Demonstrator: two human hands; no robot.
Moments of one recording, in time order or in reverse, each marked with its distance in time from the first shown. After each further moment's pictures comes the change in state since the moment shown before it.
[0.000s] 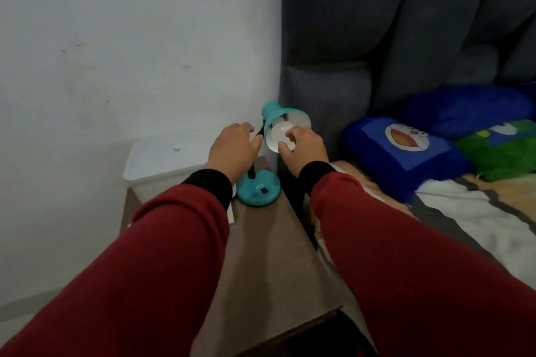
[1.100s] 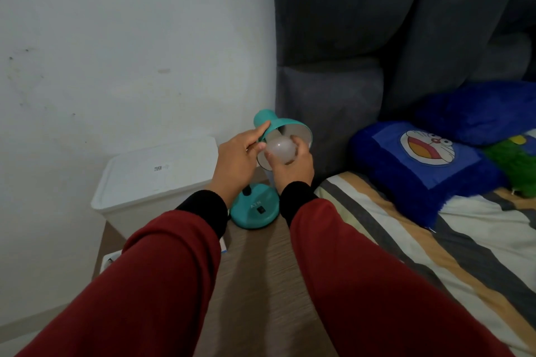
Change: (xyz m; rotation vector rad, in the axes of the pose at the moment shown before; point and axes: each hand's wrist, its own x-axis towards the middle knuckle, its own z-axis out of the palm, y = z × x) left_hand 0.051 -0.003 0.048 -0.442 0.084 0.077; right_hand 0.052 0.019 0.062 0.667 0.168 0.393
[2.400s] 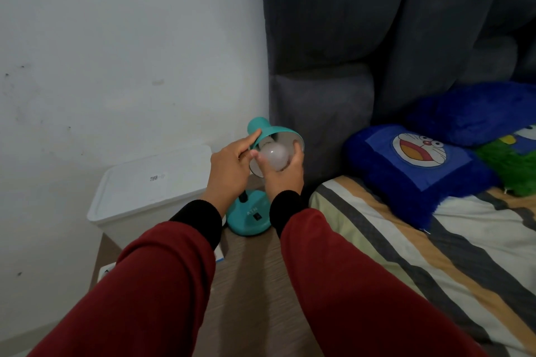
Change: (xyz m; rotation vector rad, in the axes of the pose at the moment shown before) left_hand -0.005 0.006 -0.001 0.029 0.004 -0.028; right_hand -0.004 0.003 0.005 0.201 -0.018 0.066
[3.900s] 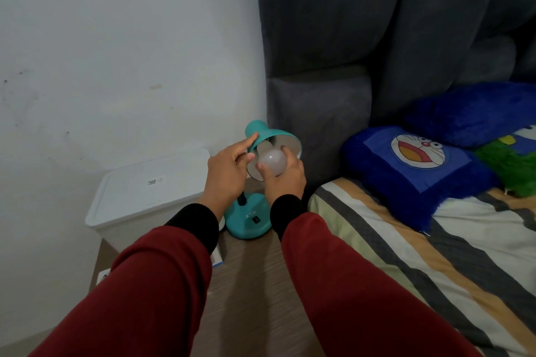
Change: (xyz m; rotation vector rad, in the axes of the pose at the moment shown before) left_hand 0.003 -0.001 0.002 0.019 0.009 -0.031; right_hand 0.002 -0.002 -0.010 -0.222 -0.008 -0.114
